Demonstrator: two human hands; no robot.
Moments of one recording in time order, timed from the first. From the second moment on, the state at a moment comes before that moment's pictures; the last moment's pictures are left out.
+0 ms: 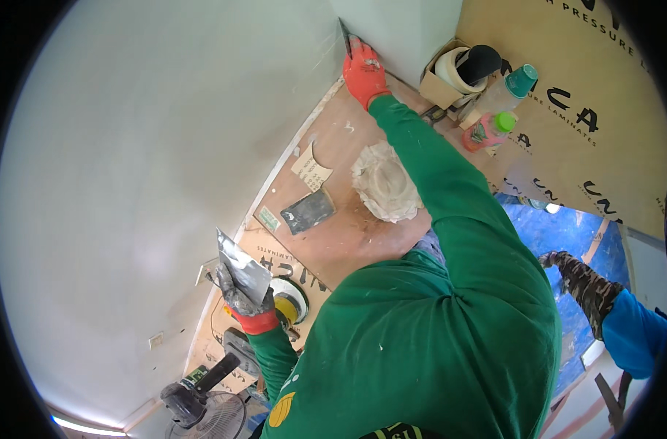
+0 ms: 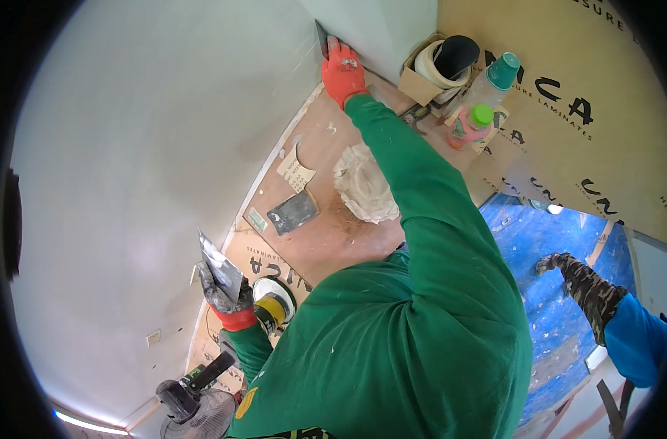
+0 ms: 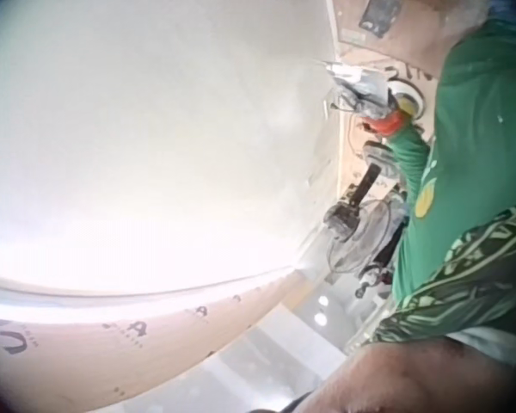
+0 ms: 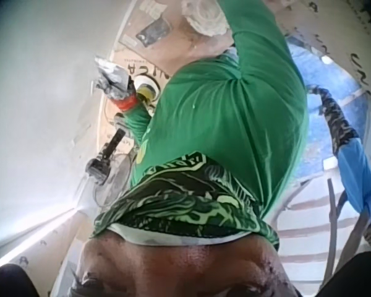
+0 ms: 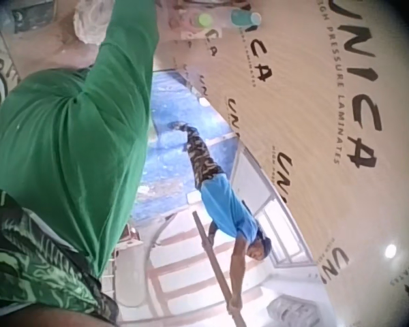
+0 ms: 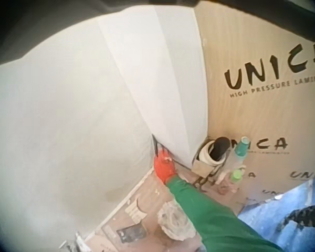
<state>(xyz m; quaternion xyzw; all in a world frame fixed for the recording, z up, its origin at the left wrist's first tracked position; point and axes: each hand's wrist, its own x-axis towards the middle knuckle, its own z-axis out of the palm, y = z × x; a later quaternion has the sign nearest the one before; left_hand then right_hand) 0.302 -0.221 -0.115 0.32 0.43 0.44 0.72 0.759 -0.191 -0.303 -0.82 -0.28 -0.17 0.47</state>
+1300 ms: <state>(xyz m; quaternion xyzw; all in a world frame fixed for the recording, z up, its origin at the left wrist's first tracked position) 0.250 -0.206 -0.110 0.38 0.36 0.46 0.72 0.670 -0.237 -0.273 -0.85 -0.43 -0.26 0.14</state>
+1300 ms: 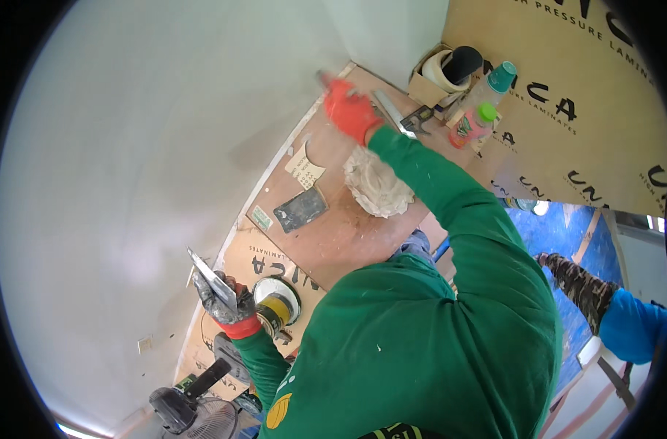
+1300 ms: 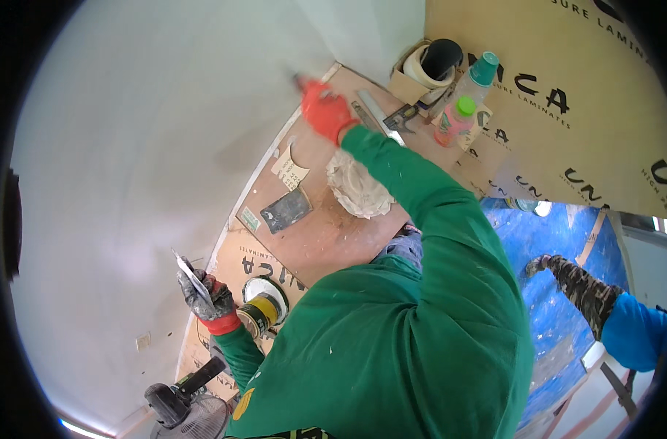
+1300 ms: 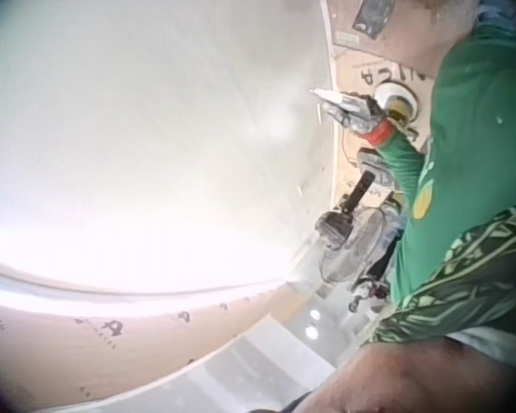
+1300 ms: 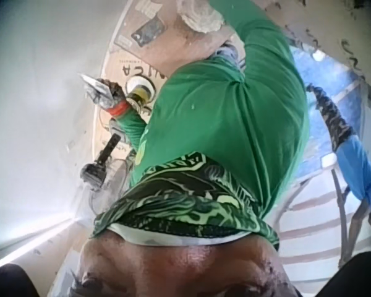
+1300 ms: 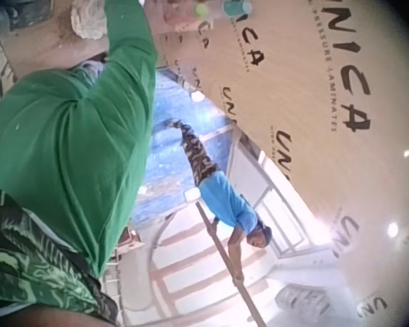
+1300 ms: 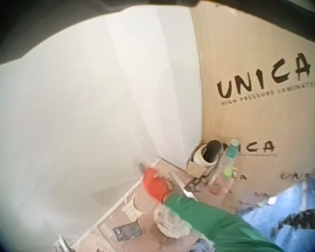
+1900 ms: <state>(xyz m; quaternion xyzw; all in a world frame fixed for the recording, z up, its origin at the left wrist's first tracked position) 0.197 -0.227 -0.142 0.35 0.34 0.48 0.73 0.588 -0.156 -0.296 -0.80 -0.35 -0.03 0.49</state>
